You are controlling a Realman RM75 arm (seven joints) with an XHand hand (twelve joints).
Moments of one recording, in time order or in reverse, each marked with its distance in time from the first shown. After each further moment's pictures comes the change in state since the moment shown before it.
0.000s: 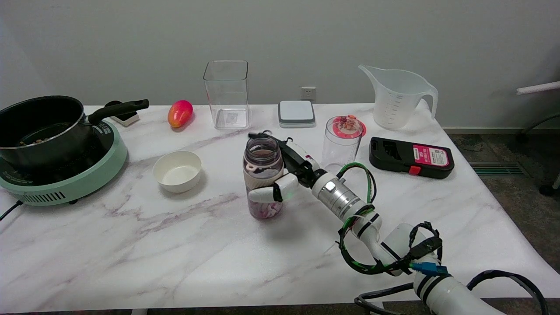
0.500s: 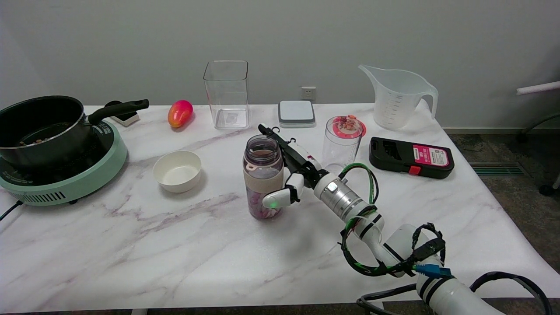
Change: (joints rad) arm -0.015 0.008 0.005 0.019 -0.001 0.001 0.000
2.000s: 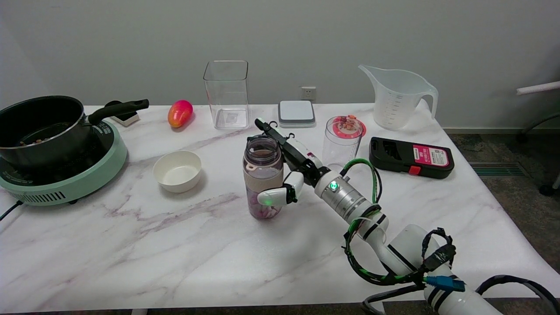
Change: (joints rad) arm -0.056 0.018 -0.011 0.141 -0.010 0.041 -0.028
